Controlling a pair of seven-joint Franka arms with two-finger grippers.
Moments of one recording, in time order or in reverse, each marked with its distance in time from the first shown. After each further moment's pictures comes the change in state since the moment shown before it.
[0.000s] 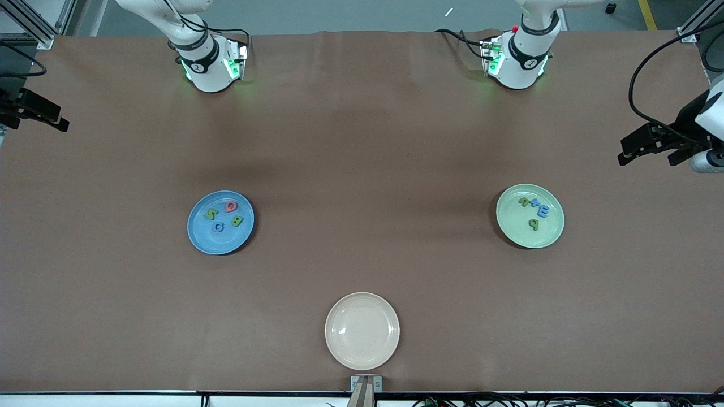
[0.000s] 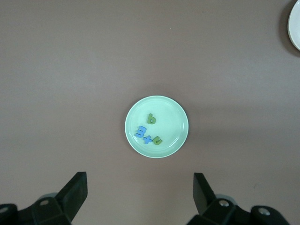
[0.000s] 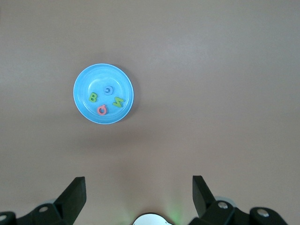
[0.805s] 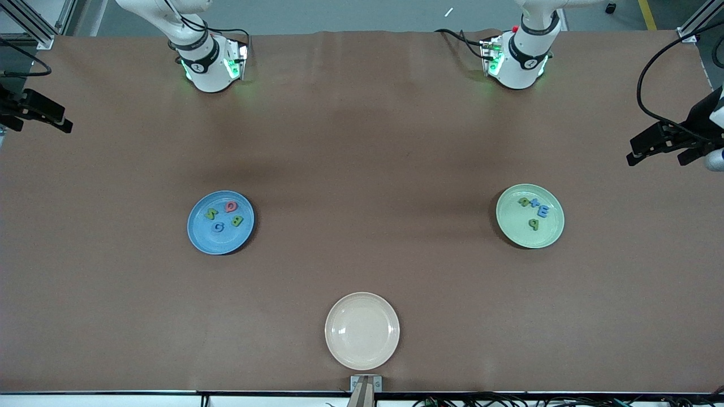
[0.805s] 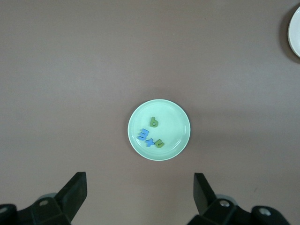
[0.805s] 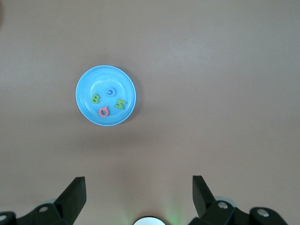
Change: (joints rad) left arm 0.005 0.000 0.006 0.020 0.000 -0.001 0.002; right arm 0.008 -0.001 0.005 -0.007 0.000 0.017 -0.015
